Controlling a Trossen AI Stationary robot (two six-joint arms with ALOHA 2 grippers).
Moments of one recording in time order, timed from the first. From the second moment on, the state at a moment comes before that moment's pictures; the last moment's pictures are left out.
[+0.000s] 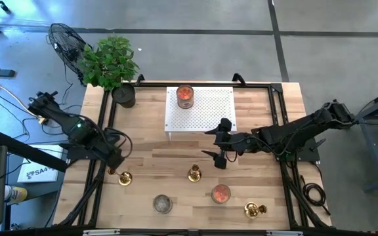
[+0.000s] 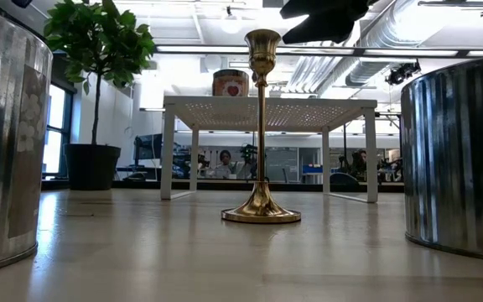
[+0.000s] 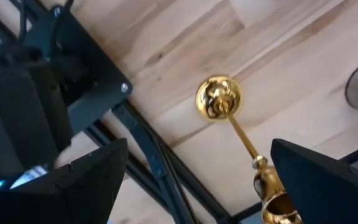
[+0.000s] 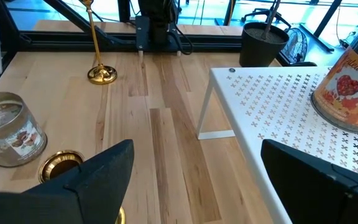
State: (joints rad) left arm -0.57 1.04 1.15 -1.56 0.04 -1.53; right arm 0.27 1.34 0.93 -0.06 0.43 0.13
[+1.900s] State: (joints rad) left arm -0.71 1.07 1.15 -1.44 0.07 -1.74; right arm 0.27 1.34 0.93 -0.09 0.41 0.13
